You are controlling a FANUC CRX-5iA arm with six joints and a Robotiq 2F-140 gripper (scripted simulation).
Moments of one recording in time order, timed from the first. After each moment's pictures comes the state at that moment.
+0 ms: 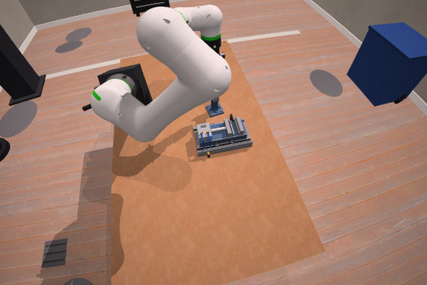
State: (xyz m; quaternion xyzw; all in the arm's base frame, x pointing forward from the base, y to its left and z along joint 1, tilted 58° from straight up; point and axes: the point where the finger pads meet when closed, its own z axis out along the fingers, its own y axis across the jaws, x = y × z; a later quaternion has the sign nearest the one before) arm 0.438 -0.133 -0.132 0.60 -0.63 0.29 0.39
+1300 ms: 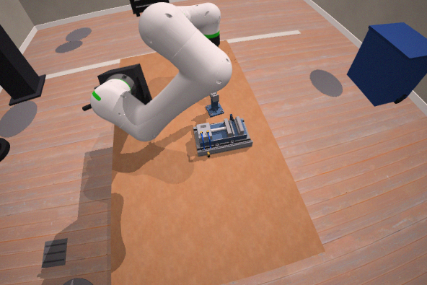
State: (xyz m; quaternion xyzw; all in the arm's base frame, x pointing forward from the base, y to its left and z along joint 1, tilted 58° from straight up) arm 0.438 -0.132 -0.134 0.59 -0.62 0.31 0.41
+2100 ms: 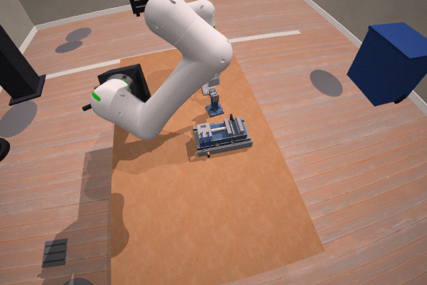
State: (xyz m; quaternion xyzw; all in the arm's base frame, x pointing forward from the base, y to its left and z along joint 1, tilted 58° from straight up) arm 0.438 -0.130 -0.138 0.56 -0.58 0.37 0.47
